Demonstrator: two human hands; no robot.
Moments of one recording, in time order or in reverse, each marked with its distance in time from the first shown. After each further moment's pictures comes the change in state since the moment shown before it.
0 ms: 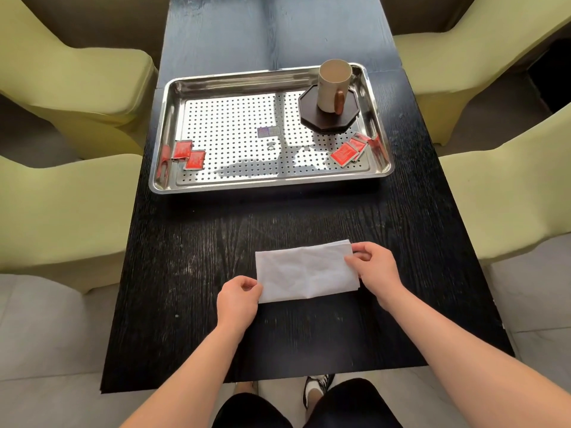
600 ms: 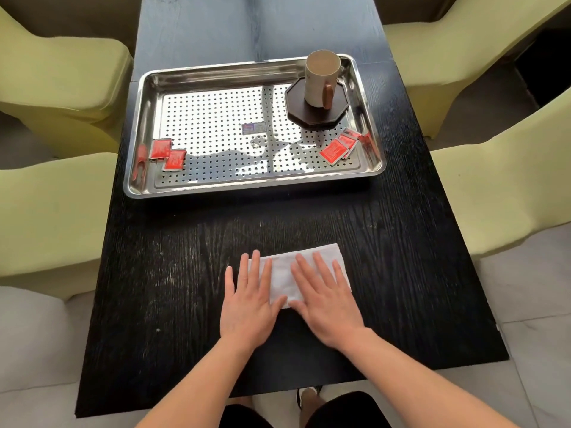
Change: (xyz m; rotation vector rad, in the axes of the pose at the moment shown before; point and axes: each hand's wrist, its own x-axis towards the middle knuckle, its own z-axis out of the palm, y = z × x) left_hand 0.011 -0.008 0.038 1.058 0.002 0.724; right_hand -0.030 0.035 0.059 -1.103 -0.186 -0.697
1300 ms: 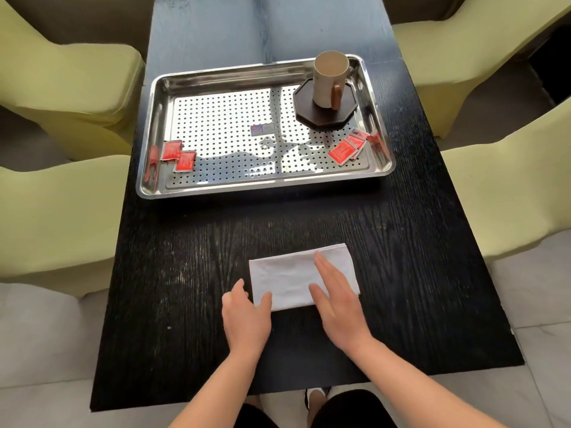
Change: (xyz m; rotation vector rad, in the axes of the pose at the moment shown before) left_hand -0.021 0.011 -0.023 -0.862 0.096 -0.747; right_hand -0.010 -0.014 -0.010 0.839 0.279 0.173
